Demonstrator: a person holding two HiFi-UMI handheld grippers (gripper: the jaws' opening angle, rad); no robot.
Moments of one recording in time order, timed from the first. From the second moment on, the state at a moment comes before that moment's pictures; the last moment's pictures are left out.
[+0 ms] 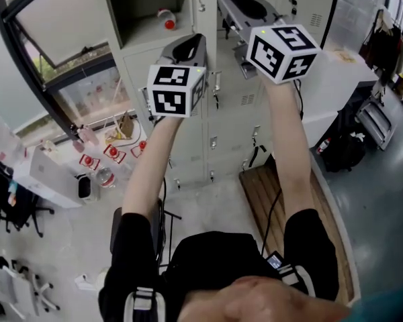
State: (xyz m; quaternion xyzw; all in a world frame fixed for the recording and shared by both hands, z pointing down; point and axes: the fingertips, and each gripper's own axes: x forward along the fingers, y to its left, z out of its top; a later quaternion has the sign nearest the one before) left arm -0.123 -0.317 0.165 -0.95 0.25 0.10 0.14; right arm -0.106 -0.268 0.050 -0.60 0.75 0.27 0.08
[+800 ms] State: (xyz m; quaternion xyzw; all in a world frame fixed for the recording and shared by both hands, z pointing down) left arm -0.076 -0.298 0.167 -0.91 0.36 0.07 0.19; right arm -0.048 -0.262 0.059 -0.54 0.79 0.26 0.11
